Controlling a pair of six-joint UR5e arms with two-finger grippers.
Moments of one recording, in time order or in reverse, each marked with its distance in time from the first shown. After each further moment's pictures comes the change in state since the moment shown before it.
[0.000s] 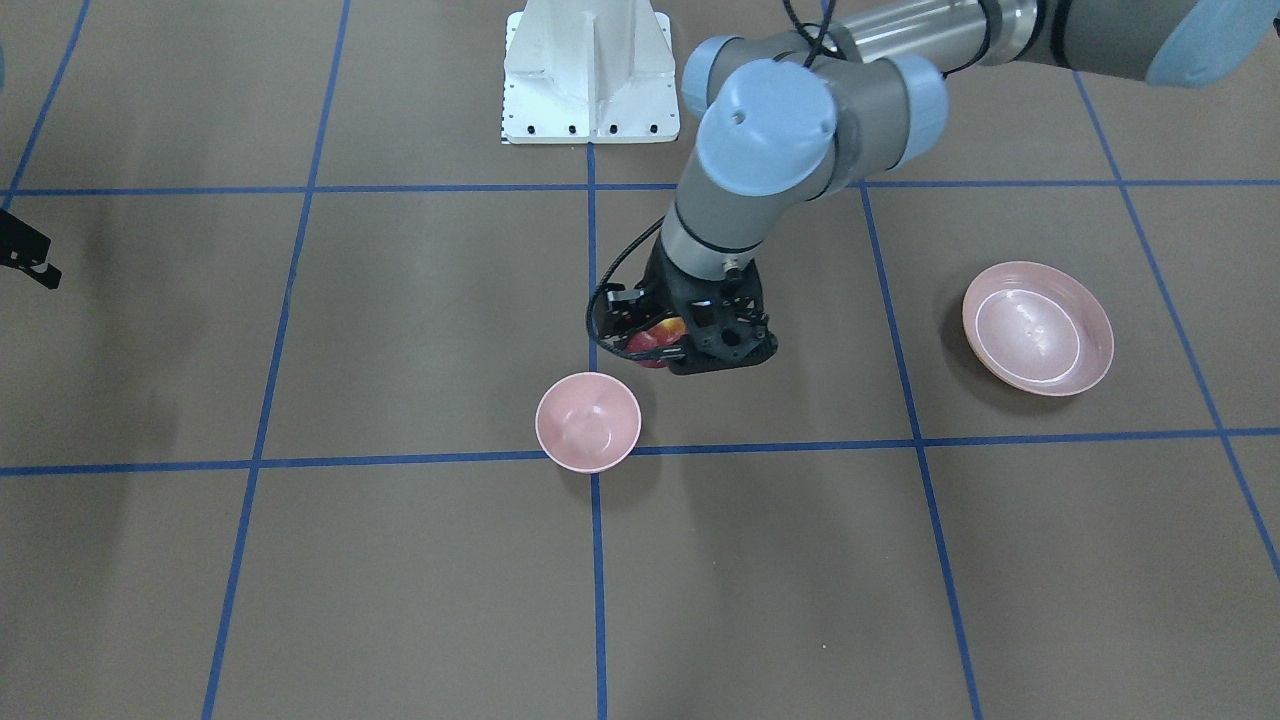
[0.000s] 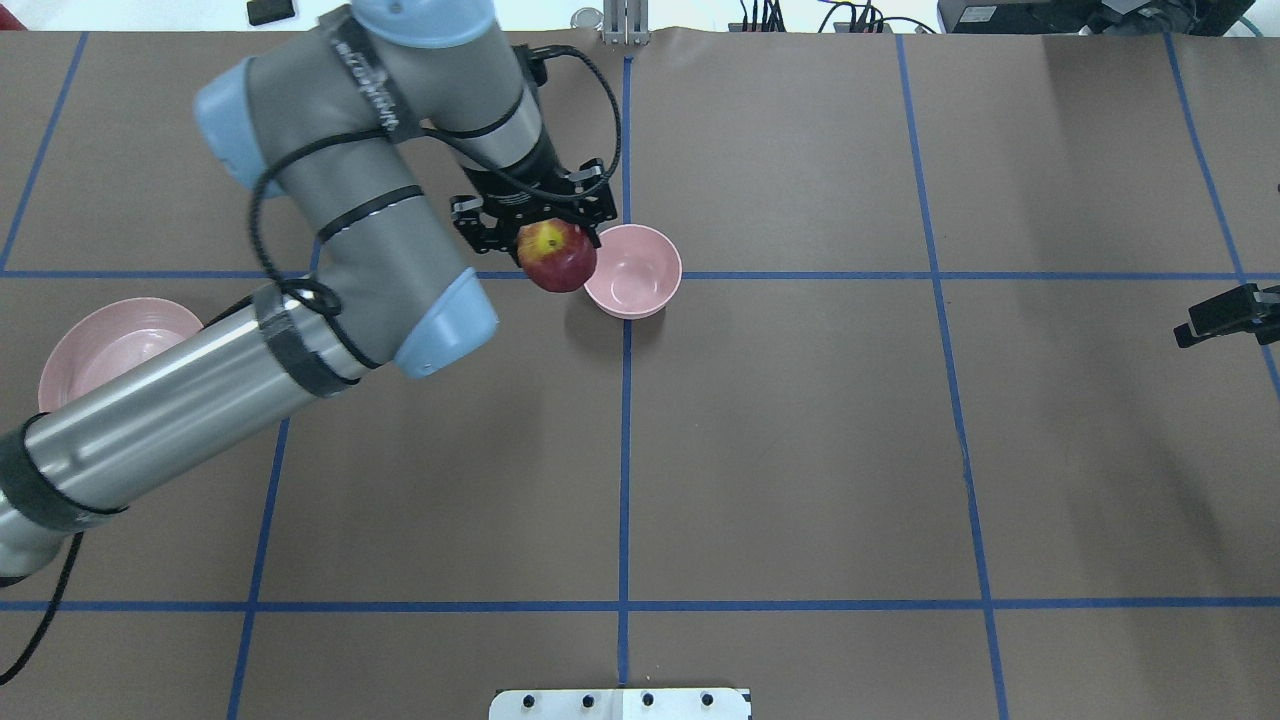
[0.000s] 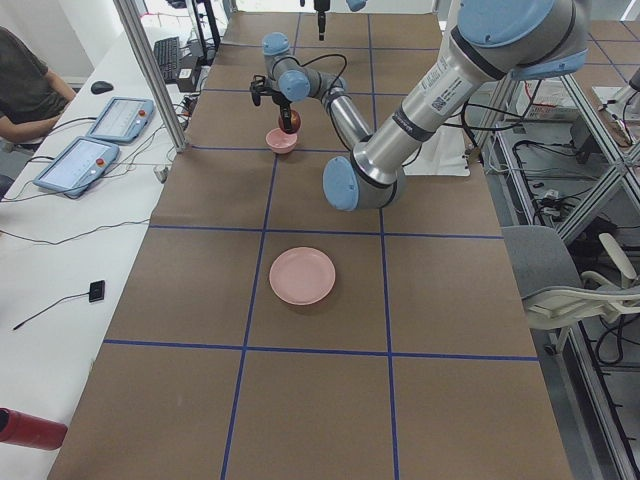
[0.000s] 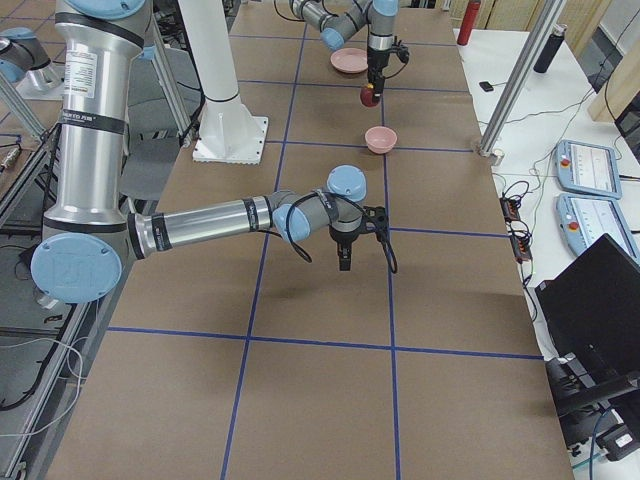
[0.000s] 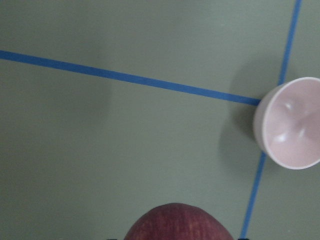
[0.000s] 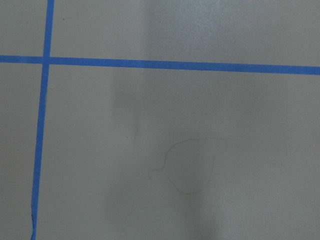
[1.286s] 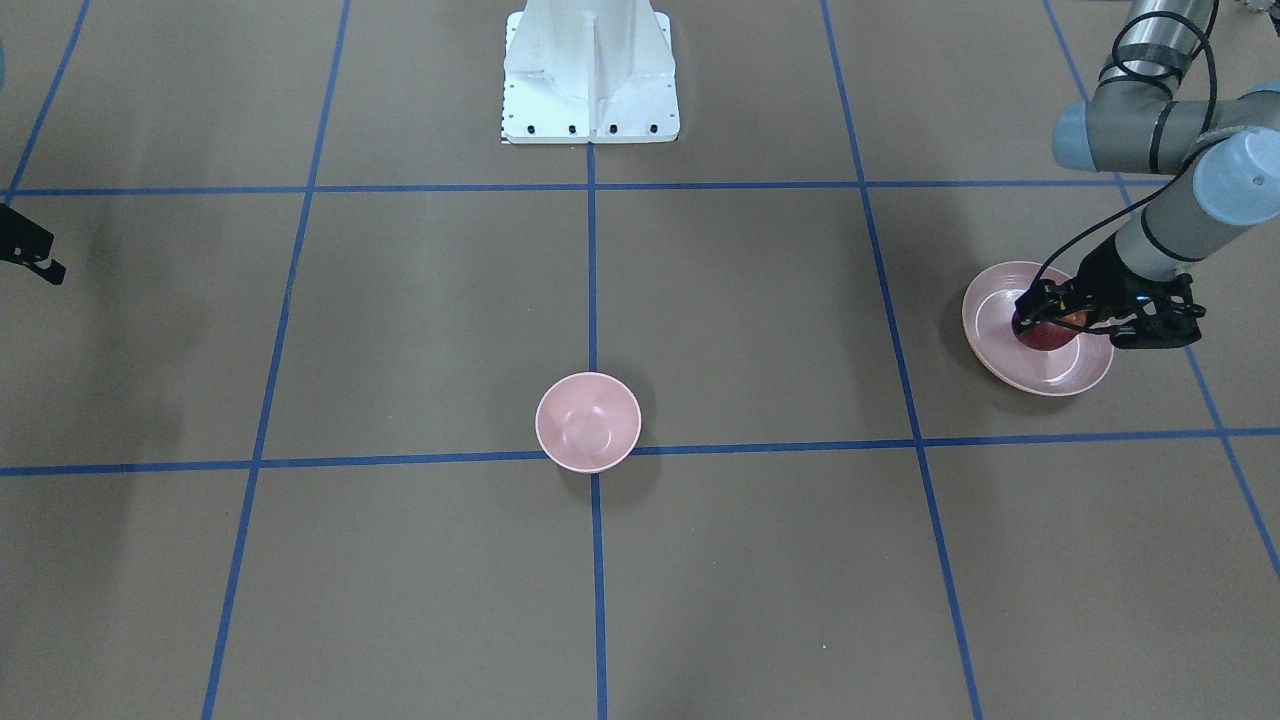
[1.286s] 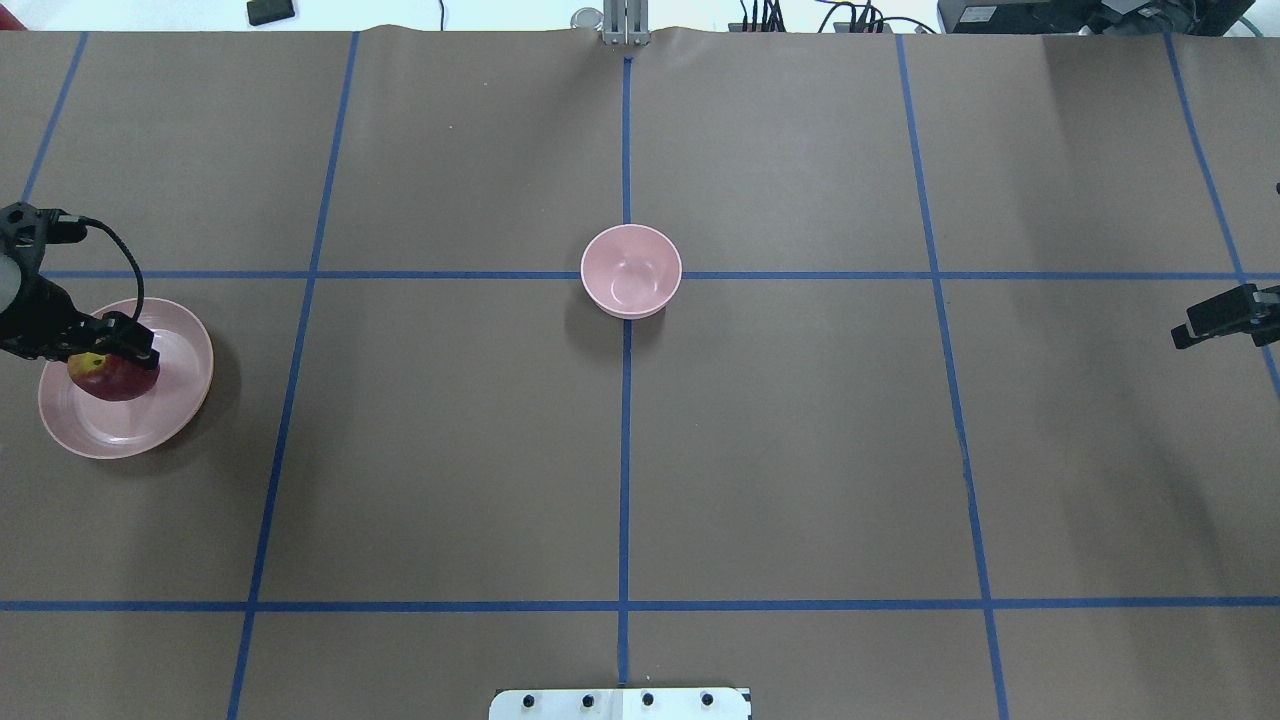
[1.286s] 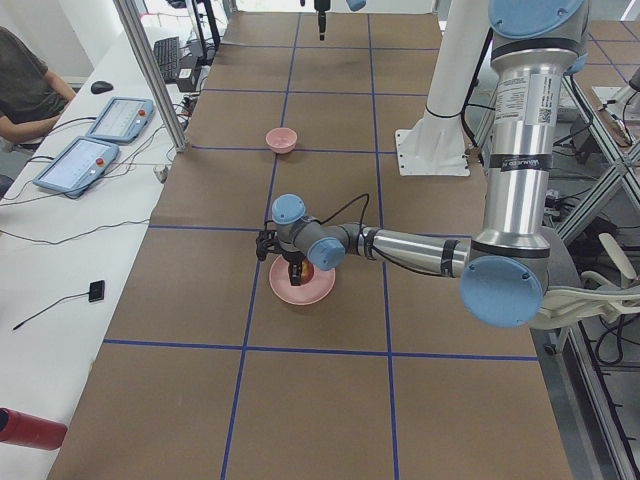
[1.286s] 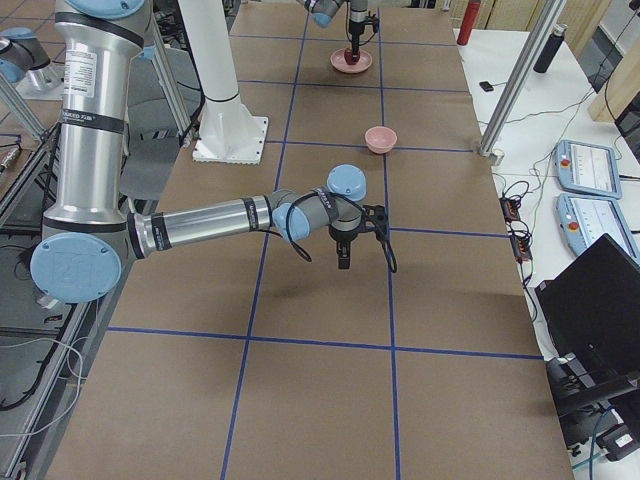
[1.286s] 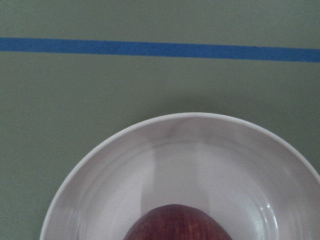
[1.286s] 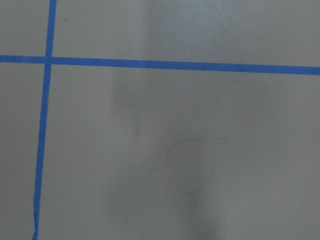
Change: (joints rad) left arm -0.255 0.925 -0.230 -0.430 -0.147 0.490; right arm 0.000 0.001 0.002 -0.001 0.040 -0.001
